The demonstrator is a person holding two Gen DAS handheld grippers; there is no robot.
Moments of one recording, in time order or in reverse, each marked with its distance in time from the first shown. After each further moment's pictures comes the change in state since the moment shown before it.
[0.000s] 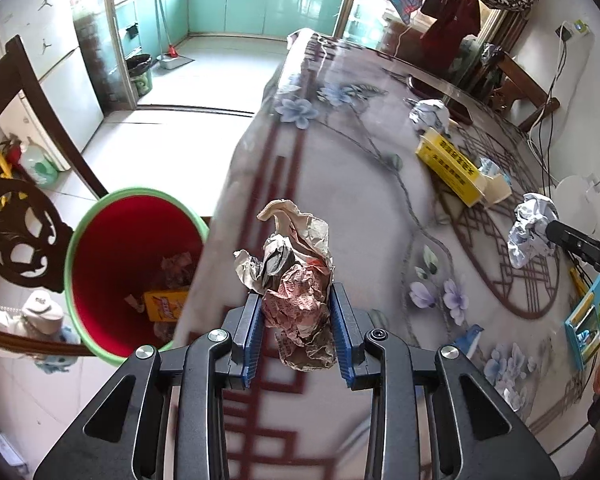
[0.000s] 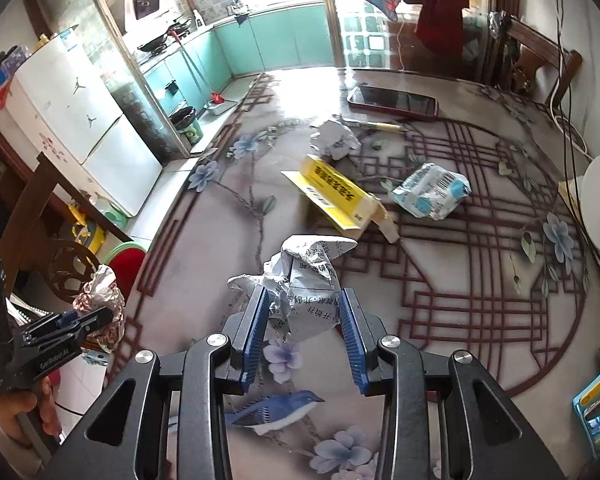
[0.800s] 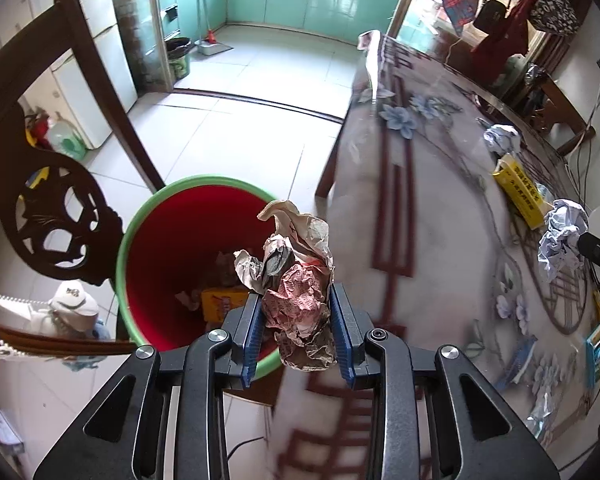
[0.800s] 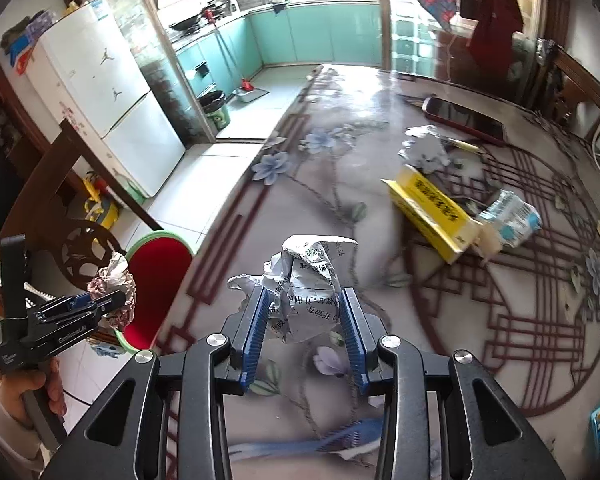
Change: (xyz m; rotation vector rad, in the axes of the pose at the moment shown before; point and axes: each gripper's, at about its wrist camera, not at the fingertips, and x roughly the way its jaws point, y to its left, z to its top) left arm 0.010 0.098 0.004 -0.086 0.023 0.072; right arm 0.037 0.104 0.011 -0.114 0.029 0.041
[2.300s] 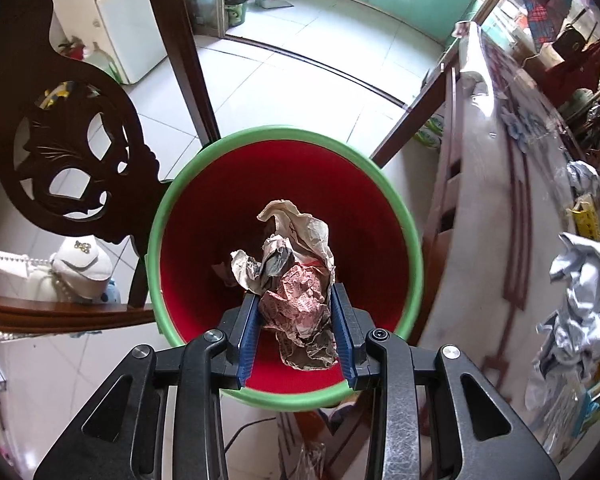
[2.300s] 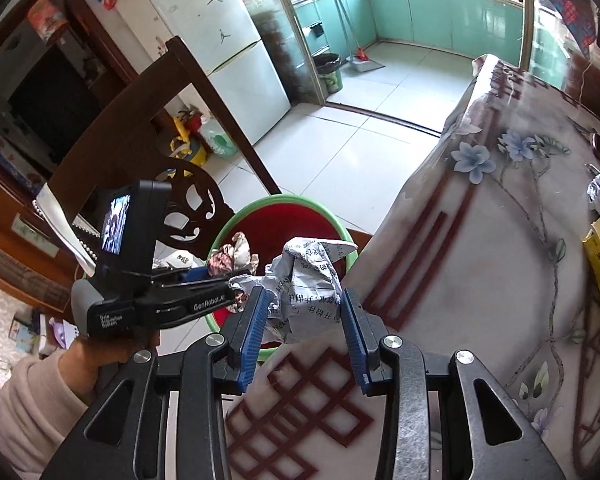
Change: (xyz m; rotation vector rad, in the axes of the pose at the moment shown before) left arm 0.064 0.077 0.006 -0.191 0.137 0.076; right arm 0.082 0.146 0.007 -0.228 0.122 0.285
